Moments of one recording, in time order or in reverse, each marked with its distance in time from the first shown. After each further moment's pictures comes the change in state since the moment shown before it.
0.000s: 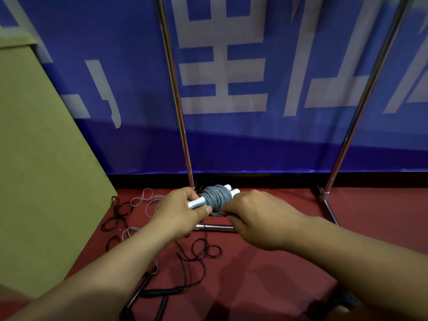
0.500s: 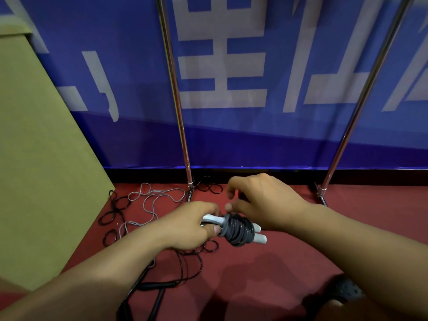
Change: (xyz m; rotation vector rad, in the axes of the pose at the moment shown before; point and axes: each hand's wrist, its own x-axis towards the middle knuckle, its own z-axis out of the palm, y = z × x) left_hand -0.009 -0.001 0.009 0.254 -0.451 0.285; right_hand 0.001 0.015 -0.011 0.047 0.127 0.074
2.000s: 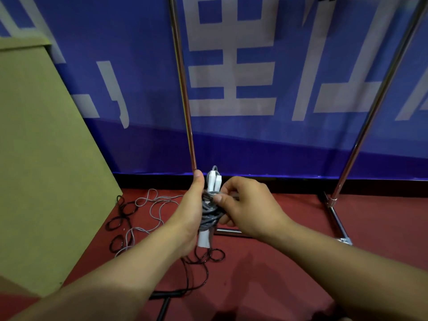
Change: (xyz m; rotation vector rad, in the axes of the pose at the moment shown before) left_hand 0.008 0.026 -0.007 -1.294 0.319 -0.243; right_hand 0.020 -0.037 0.020 0.680 0.149 0.295
